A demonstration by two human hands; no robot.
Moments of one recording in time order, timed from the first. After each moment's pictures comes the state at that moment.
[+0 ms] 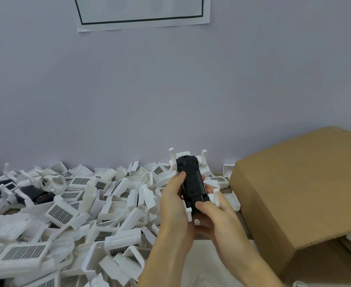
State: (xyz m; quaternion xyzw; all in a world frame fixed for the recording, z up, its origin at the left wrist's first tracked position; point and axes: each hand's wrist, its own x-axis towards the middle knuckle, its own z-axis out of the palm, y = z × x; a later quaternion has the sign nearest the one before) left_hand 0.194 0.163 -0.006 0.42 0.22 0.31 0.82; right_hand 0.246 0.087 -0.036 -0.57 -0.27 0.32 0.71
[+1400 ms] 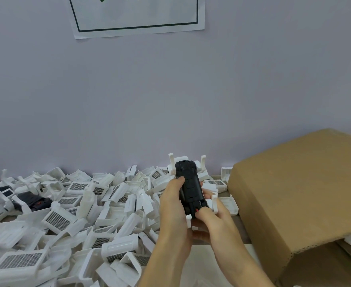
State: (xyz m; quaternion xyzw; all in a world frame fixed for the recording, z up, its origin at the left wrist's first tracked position) left_hand 0.198 0.159 -0.006 0.44 0.27 0.31 0.80; right_hand 0.243 0.087 -0.035 -0.58 -0.27 0.30 0.71
